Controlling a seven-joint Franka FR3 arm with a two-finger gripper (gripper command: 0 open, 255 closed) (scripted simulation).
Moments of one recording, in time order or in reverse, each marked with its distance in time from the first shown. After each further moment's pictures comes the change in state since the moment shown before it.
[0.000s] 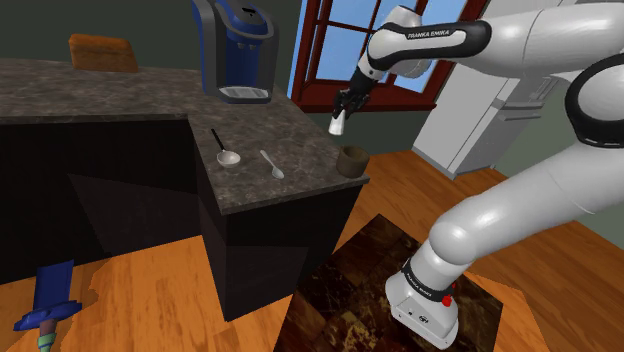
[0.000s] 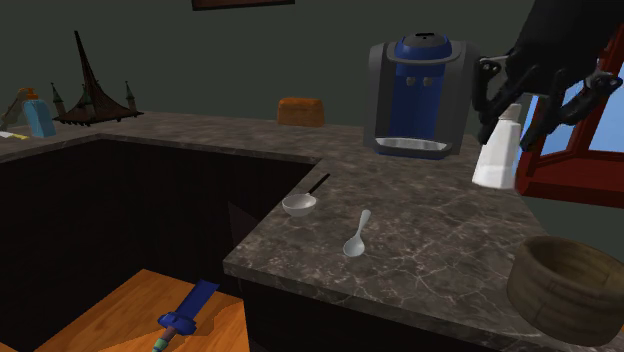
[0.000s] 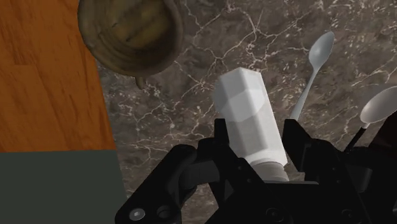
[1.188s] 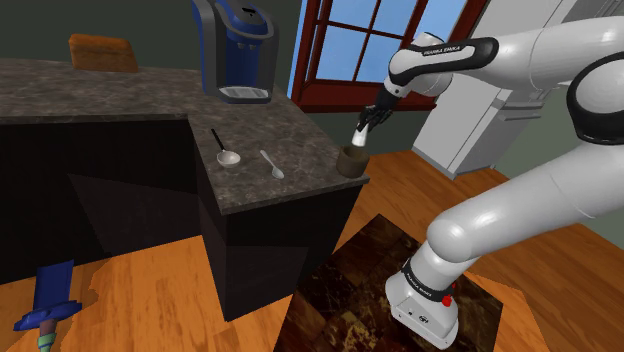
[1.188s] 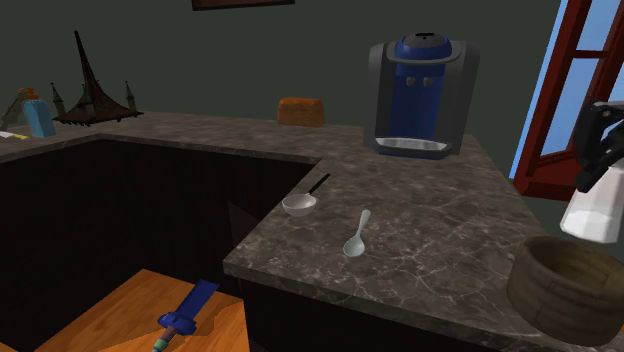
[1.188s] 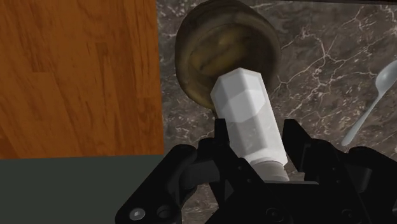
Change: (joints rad) arm -0.070 -0.028 -0.163 -0.114 -0.009 0.061 -0.232
